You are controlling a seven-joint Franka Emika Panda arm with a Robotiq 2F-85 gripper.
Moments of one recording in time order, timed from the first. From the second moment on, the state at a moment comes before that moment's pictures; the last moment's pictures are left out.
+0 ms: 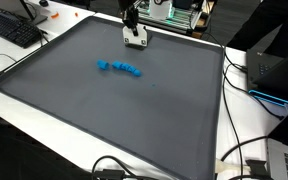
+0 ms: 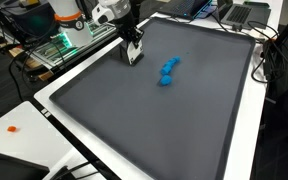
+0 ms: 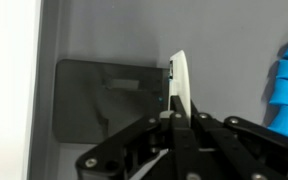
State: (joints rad) arm -0.01 -0.08 0.00 -2.70 0.63 2.59 0.82
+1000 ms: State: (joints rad) arm -0.01 -0.05 0.00 -2.70 0.64 2.62 0.82
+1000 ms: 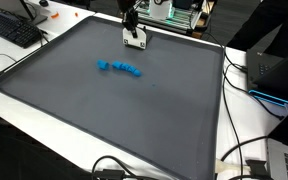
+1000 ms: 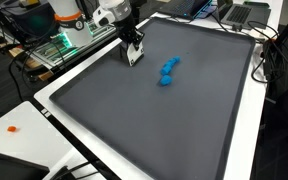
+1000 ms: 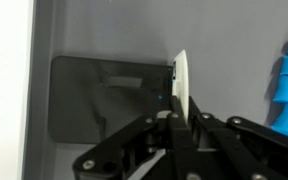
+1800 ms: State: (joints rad) arm -0.02 -0.13 0.00 -2.67 0.33 2.46 0.82
